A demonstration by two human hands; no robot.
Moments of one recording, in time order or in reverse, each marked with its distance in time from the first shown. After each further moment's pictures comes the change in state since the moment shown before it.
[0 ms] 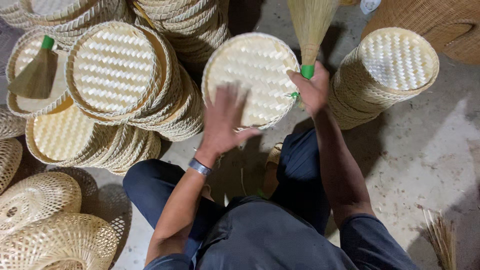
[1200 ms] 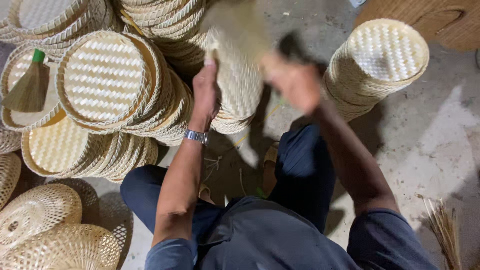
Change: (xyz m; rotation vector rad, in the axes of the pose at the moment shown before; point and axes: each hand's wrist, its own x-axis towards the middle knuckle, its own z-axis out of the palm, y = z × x) left_hand 0.083 -0.044 0.016 -1.141 0.233 -0.677; right_hand -0.001 -0.033 -0.008 -1.109 -0.412 -0.331
